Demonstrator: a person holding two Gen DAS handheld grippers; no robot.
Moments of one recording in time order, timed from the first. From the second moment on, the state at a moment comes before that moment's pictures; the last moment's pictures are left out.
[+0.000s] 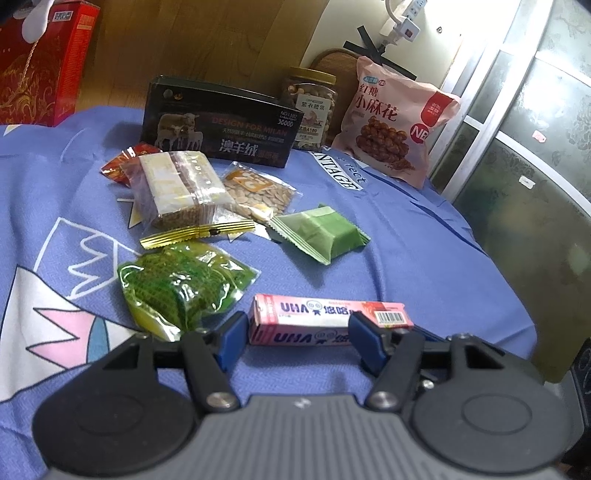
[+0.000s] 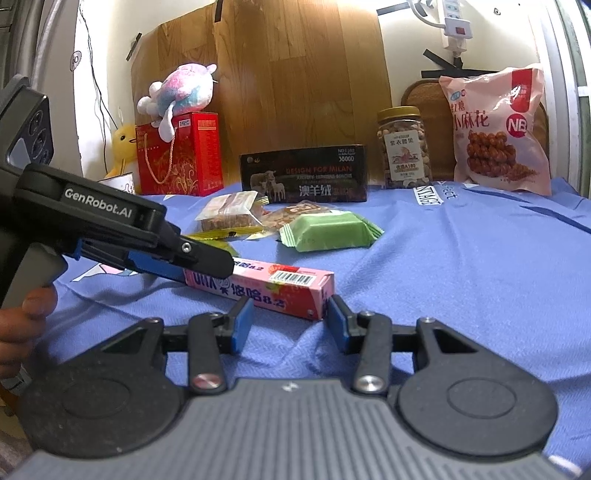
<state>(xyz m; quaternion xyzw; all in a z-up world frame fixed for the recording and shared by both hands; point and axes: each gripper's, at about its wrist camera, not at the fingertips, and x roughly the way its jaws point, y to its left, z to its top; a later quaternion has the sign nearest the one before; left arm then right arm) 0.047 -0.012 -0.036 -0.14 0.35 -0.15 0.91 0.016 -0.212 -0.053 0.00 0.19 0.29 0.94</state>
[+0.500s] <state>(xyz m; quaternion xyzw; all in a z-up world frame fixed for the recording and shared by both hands) 0.041 -0.009 -0.035 -0.14 0.36 -0.14 0.91 0.016 -0.213 -0.051 0.01 0.19 0.30 0.93</state>
